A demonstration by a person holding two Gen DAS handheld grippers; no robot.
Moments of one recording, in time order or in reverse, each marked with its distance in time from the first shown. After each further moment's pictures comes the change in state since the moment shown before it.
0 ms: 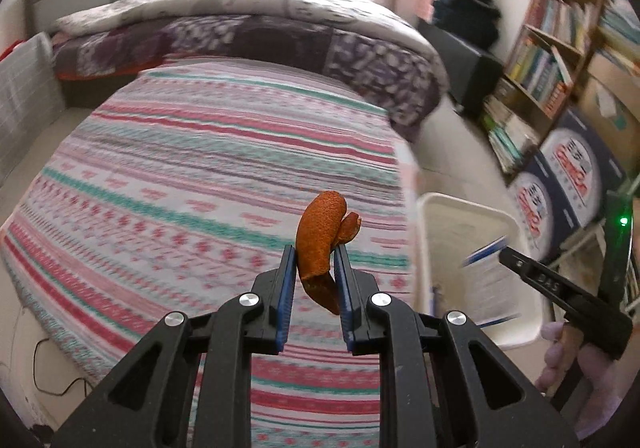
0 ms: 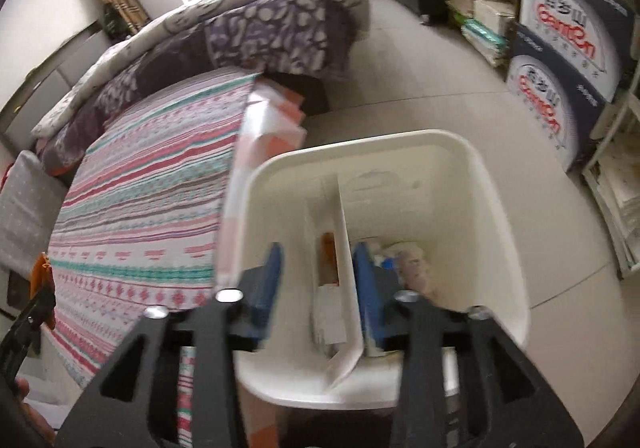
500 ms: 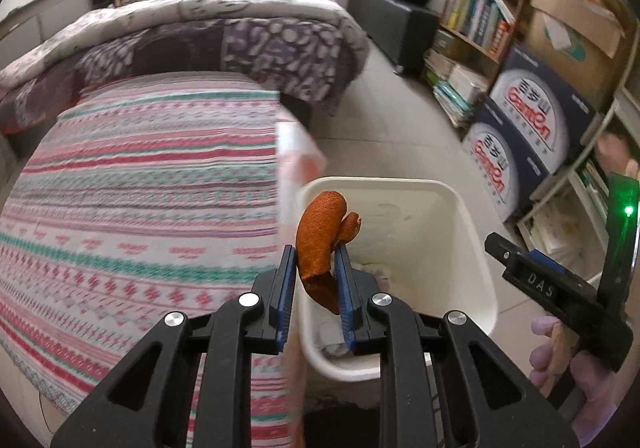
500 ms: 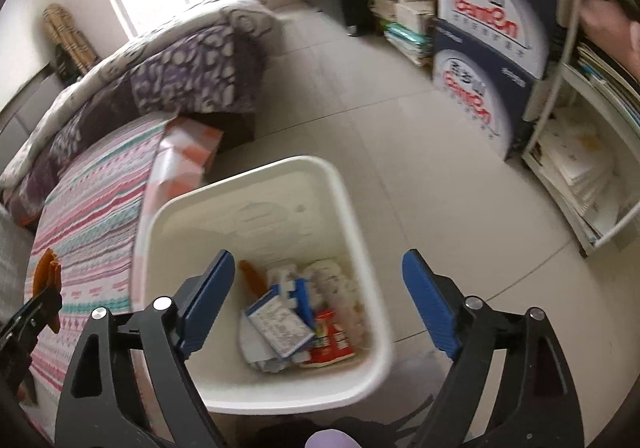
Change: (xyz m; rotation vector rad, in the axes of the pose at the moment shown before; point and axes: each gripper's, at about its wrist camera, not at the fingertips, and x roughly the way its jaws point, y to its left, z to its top) left arm 0.035 -0.127 0.010 0.200 0.067 -0.099; right arm -0.021 -0.100 0.004 0.143 -0.065 -0.140
